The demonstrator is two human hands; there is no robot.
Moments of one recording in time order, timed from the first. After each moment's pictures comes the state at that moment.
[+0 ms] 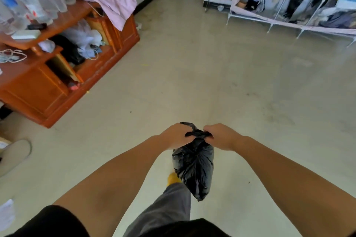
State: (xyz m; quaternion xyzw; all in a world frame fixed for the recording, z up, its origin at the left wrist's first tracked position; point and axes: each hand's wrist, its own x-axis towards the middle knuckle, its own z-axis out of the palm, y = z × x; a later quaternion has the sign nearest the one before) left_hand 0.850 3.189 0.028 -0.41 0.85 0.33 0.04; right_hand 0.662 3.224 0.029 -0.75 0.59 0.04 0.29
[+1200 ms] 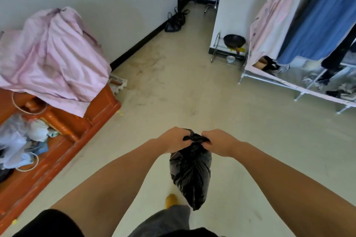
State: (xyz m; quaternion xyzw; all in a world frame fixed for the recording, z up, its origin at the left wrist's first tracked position) left_hand 0.599 2.174 0.053 -0.44 0.84 0.31 0.03; right_hand 0.413 2.206 0.057 -0.78 0.57 0.04 0.26
